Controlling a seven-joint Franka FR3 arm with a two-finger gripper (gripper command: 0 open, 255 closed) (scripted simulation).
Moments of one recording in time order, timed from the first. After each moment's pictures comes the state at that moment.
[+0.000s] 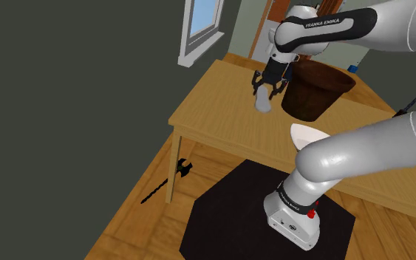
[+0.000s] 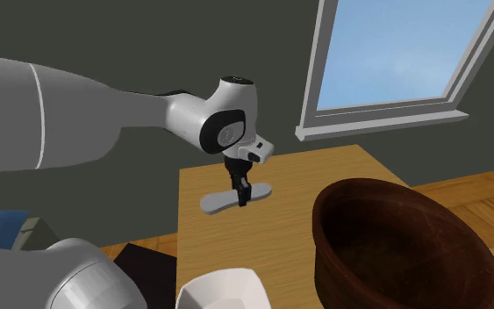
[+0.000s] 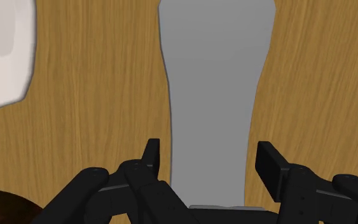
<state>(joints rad) -0.30 -0.52 -0.18 -2.51 -0.08 1.99 0.55</state>
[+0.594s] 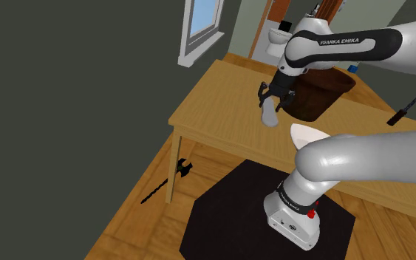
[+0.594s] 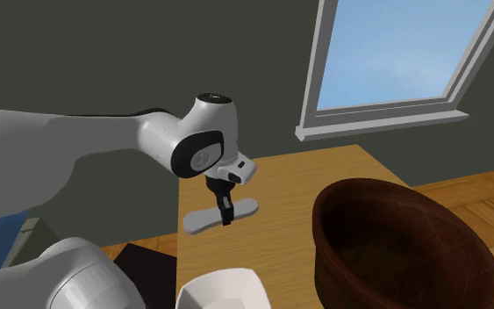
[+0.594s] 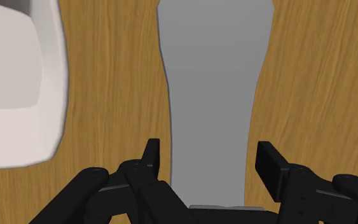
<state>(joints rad) -0.33 -0.74 -0.17 -2.71 -0.11 1.98 0.56</state>
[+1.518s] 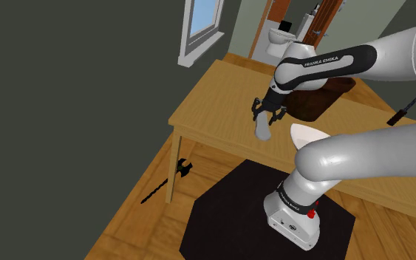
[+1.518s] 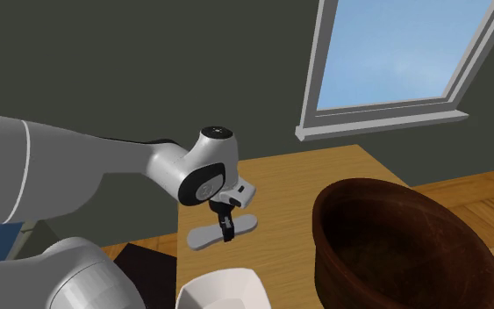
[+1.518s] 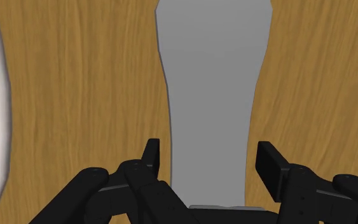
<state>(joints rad) -0.34 -0.65 -0.20 -2.86 -0.12 2.21 0.56</state>
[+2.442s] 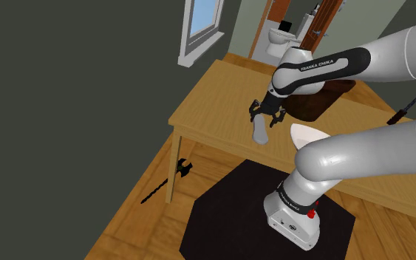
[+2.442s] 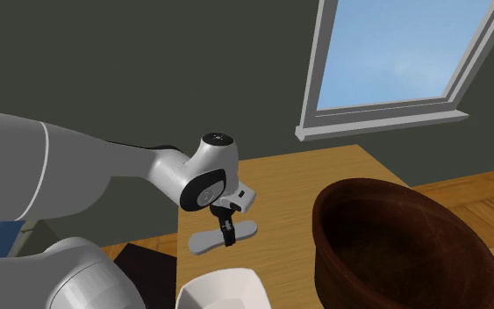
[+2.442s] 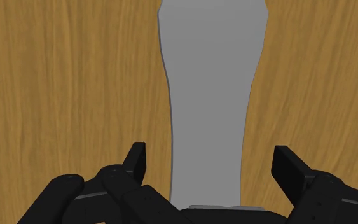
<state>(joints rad) -0.34 -0.62 -0.20 -2.88 -0.13 2.27 0.56</state>
